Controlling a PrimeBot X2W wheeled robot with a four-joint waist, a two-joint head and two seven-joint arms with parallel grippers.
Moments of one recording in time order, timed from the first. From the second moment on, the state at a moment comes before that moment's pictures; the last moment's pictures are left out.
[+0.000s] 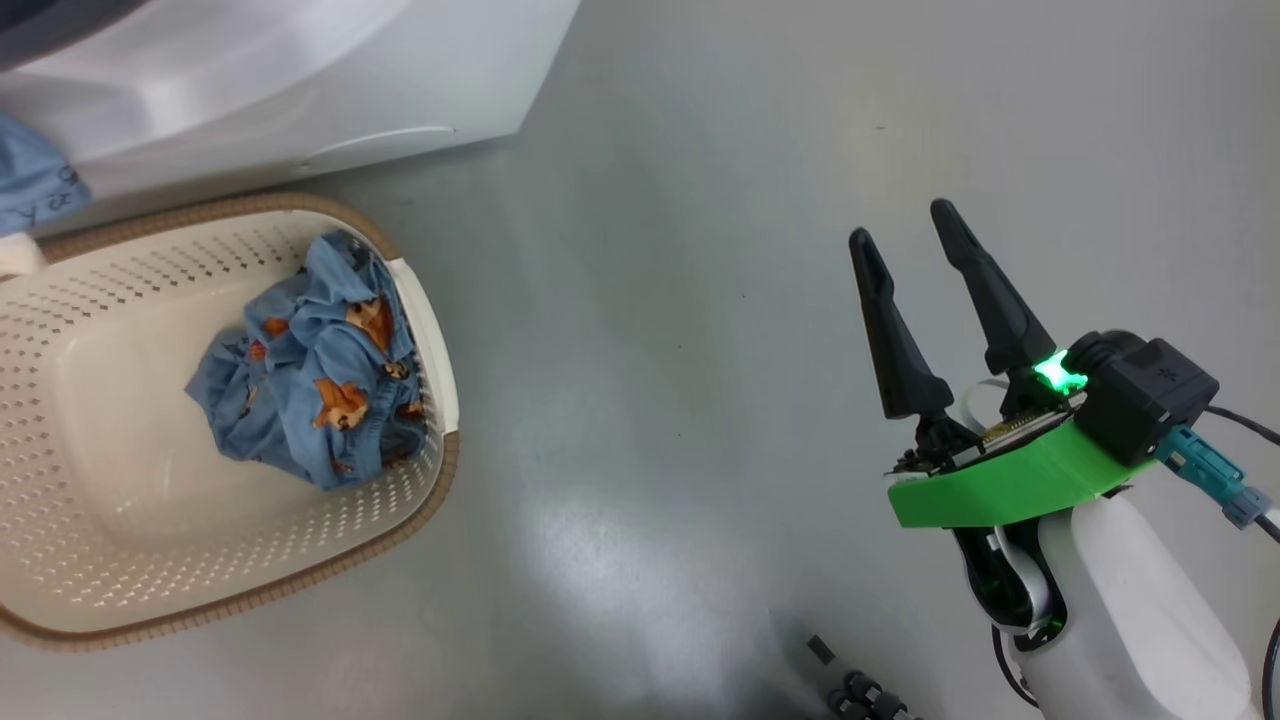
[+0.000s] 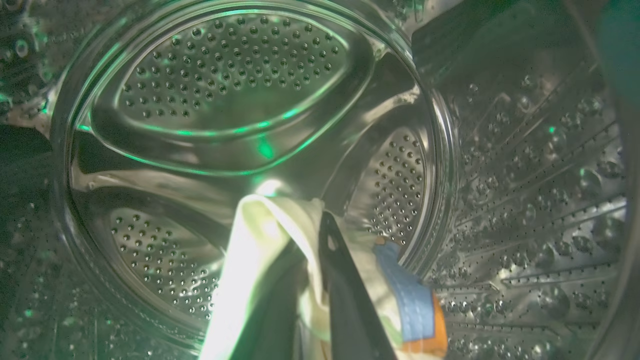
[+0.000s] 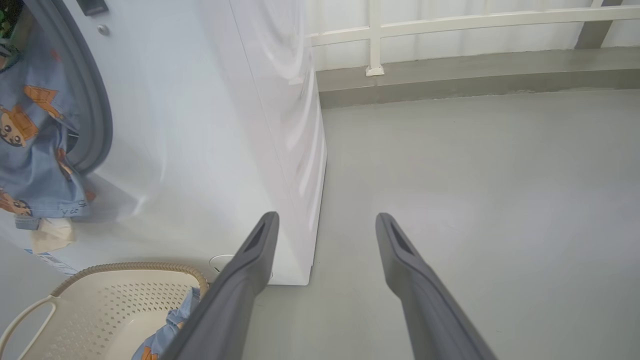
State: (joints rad) left arm -1.44 0.37 -0.01 0.74 -0.11 -0.05 -0.26; right arm -0.38 -0.10 0.25 0.08 0.36 0.13 -0.25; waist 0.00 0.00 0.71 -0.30
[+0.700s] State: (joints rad) left arm -1.50 0.36 -0.09 1.25 -0.08 -0.11 -0.15; right arm -0.40 -0.10 0.25 0.08 0.37 0.13 -0.25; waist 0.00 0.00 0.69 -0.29
